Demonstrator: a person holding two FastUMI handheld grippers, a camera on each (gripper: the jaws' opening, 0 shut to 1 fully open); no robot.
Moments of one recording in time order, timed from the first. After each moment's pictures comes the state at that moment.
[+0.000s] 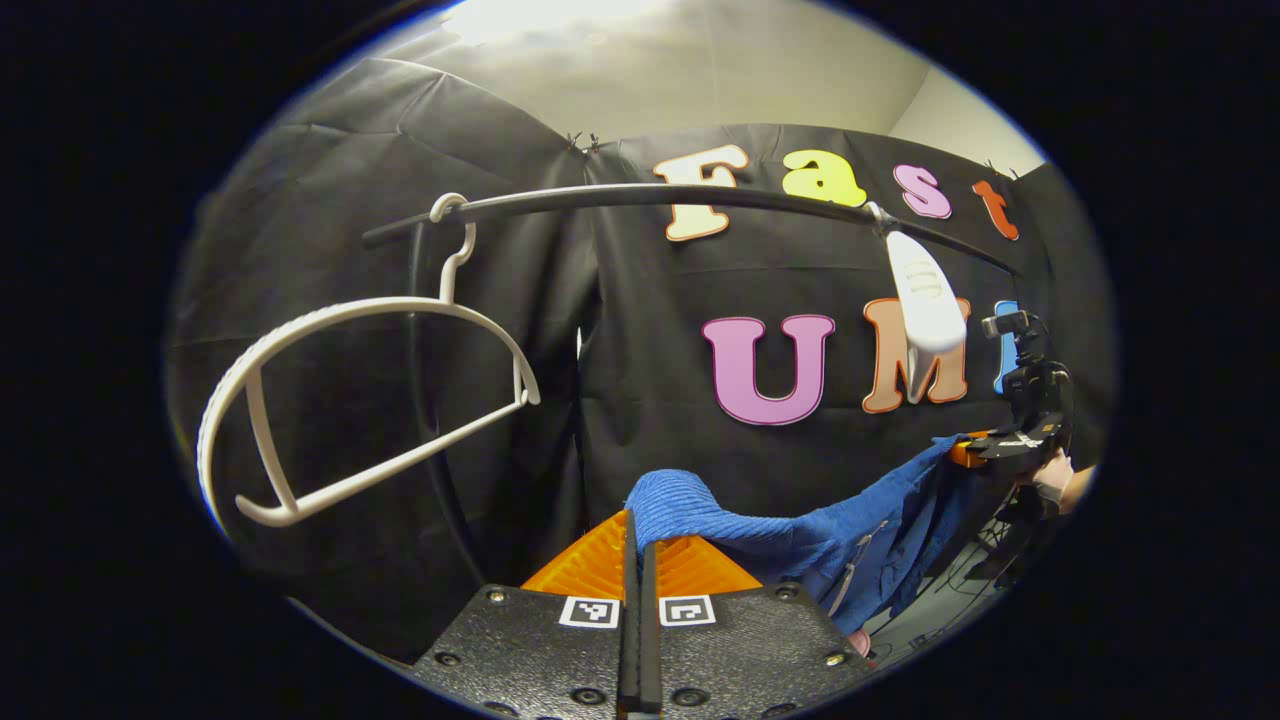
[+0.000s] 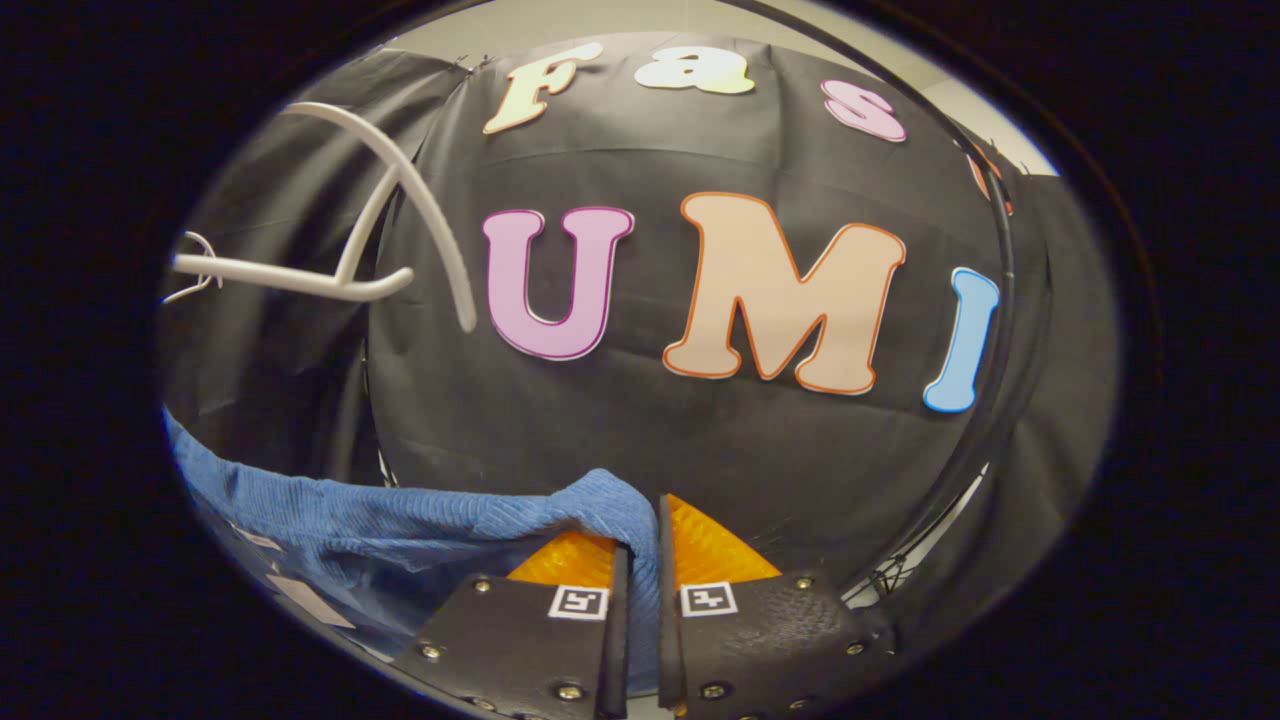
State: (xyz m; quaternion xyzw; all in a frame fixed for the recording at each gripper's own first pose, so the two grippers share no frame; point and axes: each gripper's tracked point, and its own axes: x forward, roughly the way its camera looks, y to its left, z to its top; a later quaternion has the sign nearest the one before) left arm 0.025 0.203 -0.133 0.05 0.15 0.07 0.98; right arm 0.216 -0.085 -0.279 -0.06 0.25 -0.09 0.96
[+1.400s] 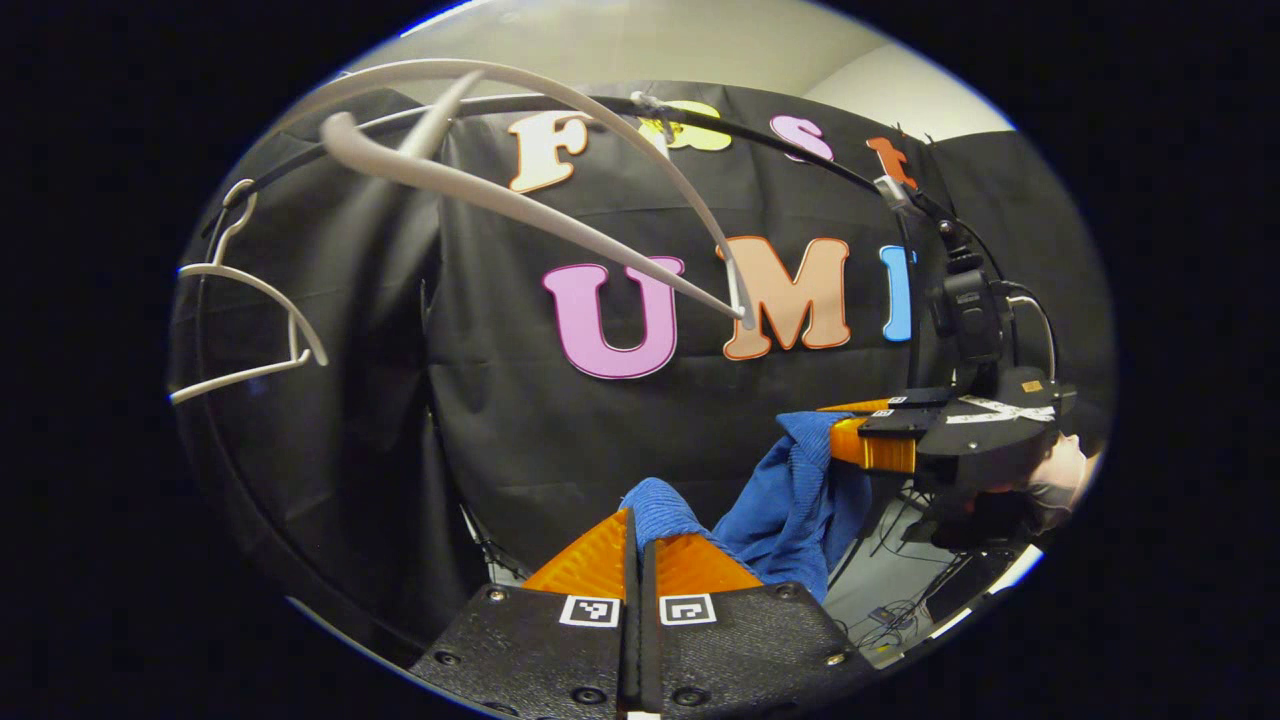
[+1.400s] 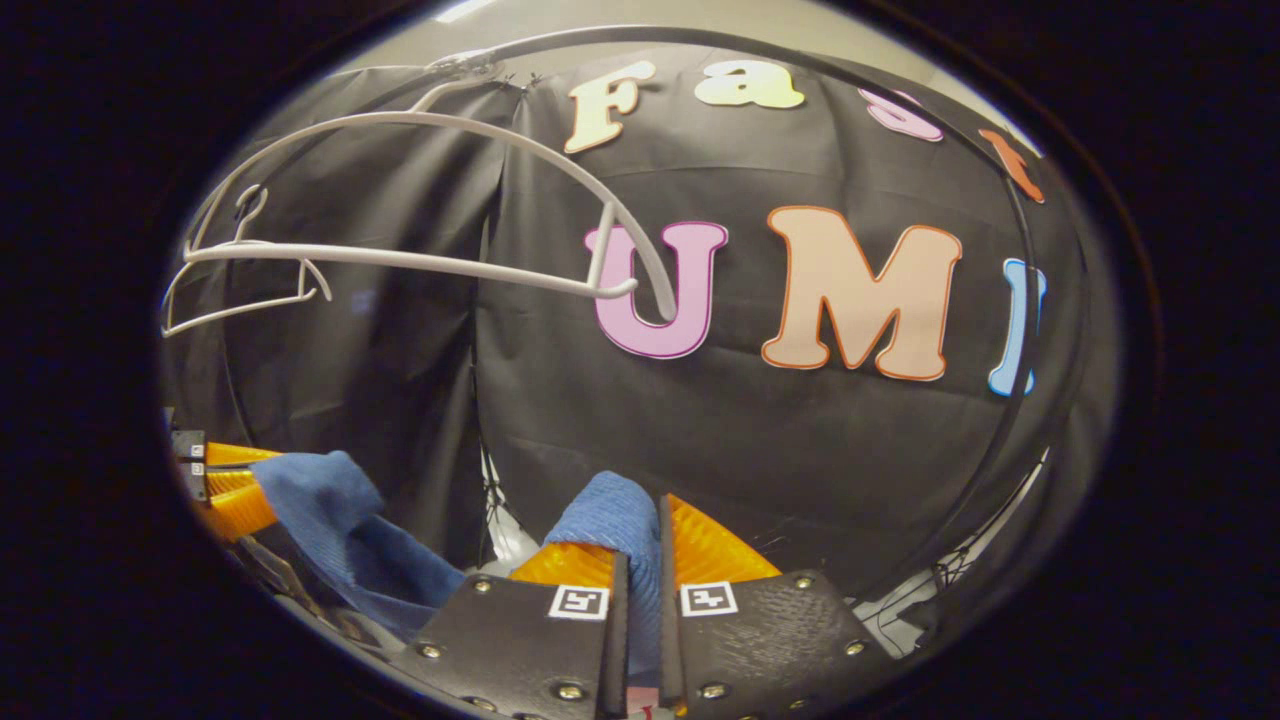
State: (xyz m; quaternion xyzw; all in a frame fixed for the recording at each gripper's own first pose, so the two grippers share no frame) left arm 0.070 0.028 -0.221 0.05 0.21 -0.10 0.97; right arm 0.158 0.009 -0.258 -0.01 0.24 0.03 0.97
